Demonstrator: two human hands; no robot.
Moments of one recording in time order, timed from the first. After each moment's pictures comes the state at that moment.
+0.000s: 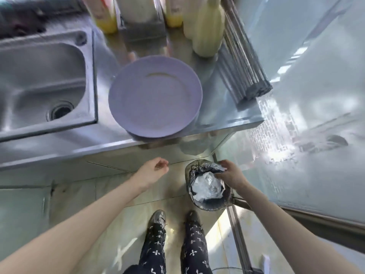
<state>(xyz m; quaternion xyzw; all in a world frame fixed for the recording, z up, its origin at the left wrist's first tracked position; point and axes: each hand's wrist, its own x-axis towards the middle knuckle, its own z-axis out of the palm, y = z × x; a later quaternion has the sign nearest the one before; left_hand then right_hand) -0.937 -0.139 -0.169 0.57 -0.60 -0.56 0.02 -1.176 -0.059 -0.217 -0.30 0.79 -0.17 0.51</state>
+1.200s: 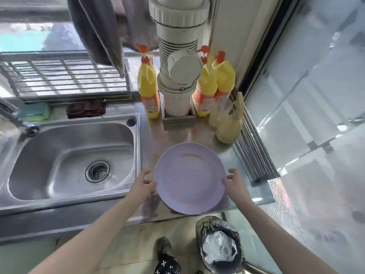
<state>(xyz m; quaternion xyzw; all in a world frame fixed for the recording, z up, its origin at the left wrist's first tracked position) -0.865 -0.287 -0.045 0.65 -0.47 -0.57 0.15 -1.127 -0.225 -0.048 -0.31 0.82 -0.27 0.39</state>
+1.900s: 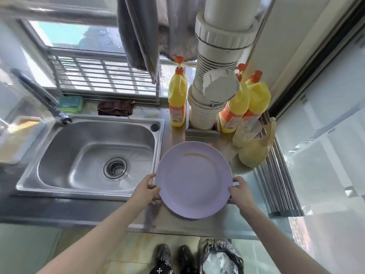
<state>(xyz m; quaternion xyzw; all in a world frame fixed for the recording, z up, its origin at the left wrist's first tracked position) -0.836 -0.306 -0.039 0.67 -0.39 -0.60 0.20 -1.111 -0.284 -0.036 -0.29 0.78 -0.29 0.48</state>
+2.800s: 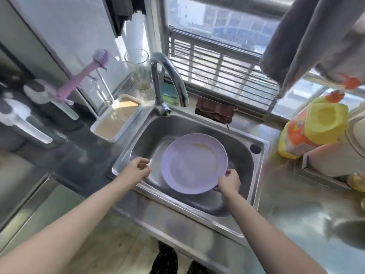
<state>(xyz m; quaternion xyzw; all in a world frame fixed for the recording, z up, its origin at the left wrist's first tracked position) -0.521 -0.368 -0.045 0.78 -0.32 -0.48 0.26 -0.774 -0.442 -0.130 -0.35 0.78 -0.23 0.47</state>
